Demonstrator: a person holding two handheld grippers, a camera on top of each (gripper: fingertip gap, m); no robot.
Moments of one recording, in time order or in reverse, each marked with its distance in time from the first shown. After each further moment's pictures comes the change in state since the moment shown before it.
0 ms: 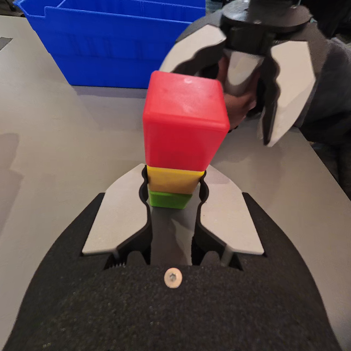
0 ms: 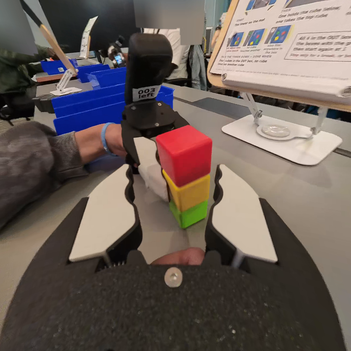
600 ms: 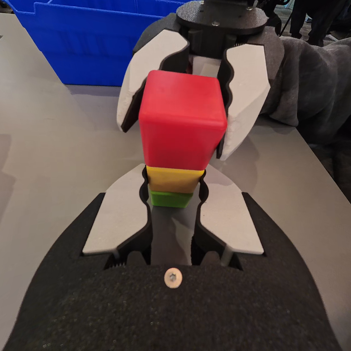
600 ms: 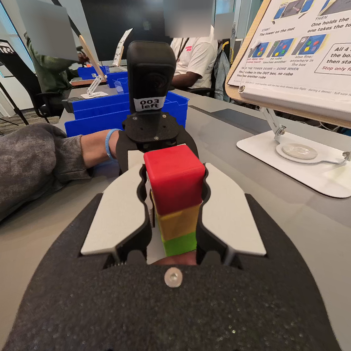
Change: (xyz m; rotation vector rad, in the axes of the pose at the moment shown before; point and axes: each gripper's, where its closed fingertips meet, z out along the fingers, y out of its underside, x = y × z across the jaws) left arm 0.004 0.001 0.002 -0.010 0.021 0.004; right arm 0.005 -0.008 0.028 0.042 -0.148 -0.033
